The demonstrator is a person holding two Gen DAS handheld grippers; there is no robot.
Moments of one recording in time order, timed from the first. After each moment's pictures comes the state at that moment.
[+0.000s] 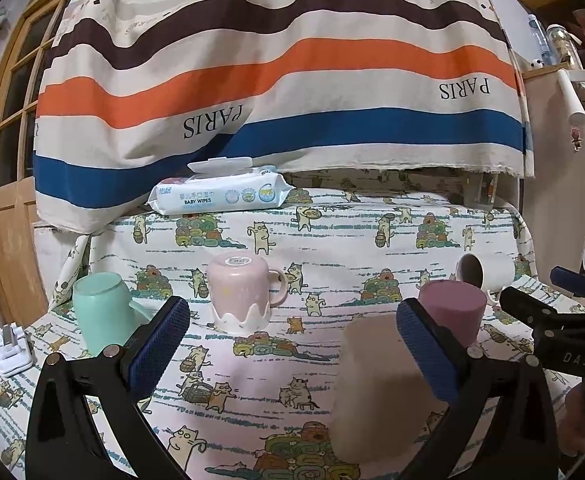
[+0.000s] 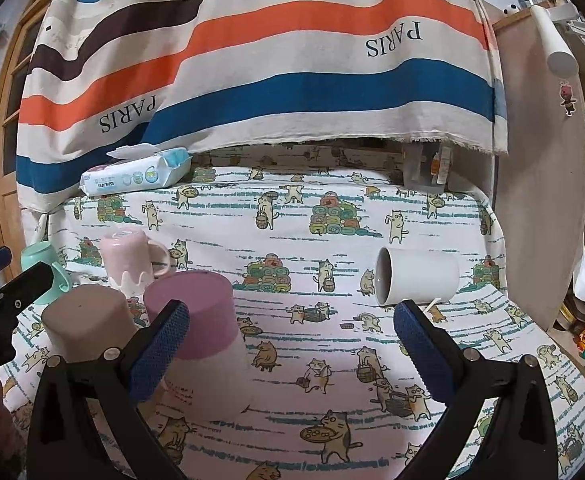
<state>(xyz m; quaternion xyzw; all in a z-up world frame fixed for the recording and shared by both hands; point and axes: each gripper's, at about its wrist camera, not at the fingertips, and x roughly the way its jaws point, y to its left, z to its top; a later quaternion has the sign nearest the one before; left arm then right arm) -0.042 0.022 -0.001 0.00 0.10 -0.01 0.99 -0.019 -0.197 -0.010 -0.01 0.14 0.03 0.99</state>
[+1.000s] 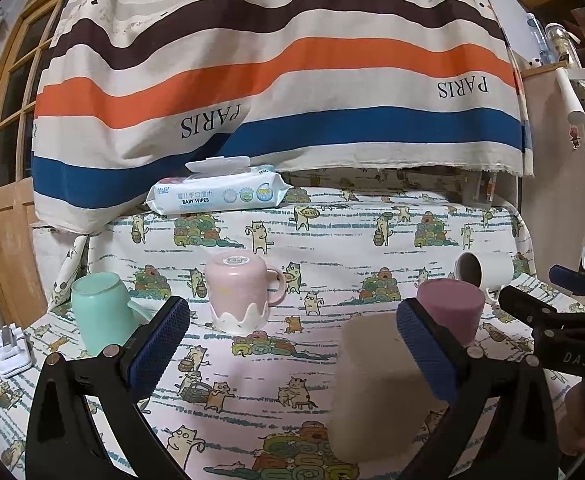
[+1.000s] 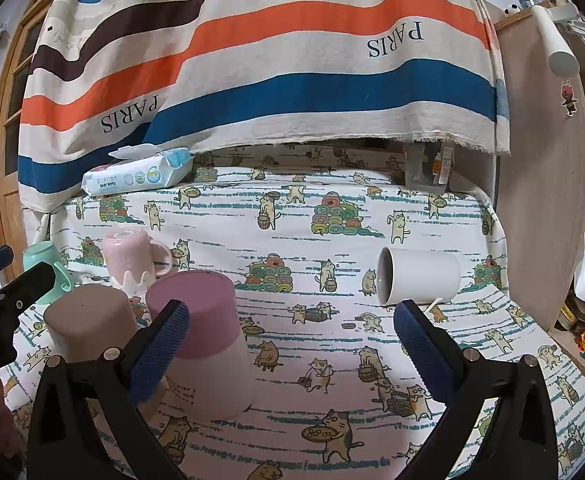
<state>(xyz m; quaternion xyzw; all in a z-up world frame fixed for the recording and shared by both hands) -0.041 0.022 -0.001 0.00 0.10 -0.01 0.99 -0.019 -0.196 -0.010 -0.01 0.14 0.03 0.99</state>
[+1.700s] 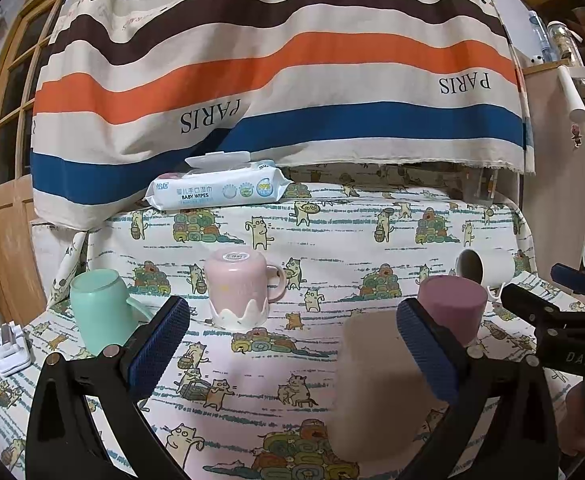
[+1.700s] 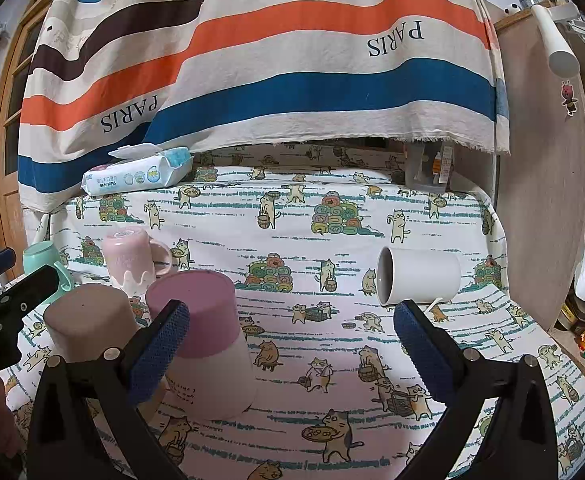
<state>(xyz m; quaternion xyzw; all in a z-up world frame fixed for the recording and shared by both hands) -0.040 0.022 -0.002 0.00 0.11 -0.01 0.99 -0.019 -0.197 -0.011 -0.01 0.14 0.03 0.99</state>
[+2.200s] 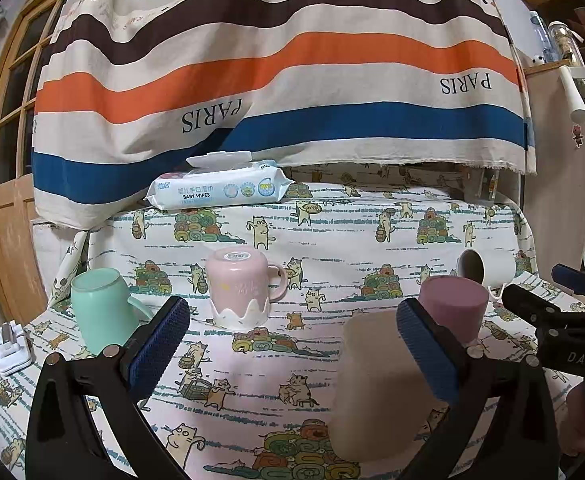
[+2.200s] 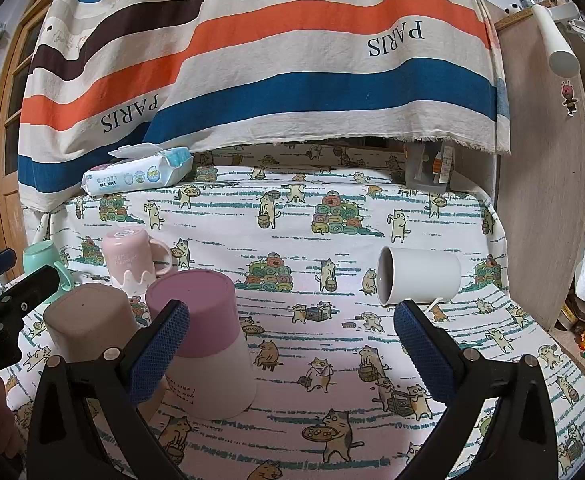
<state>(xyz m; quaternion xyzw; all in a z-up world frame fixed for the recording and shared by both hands) -0.039 0.023 -0.004 0.00 0.11 -0.01 0.99 -0.018 -0.197 -0.011 -0.01 0.14 0.03 0.99</state>
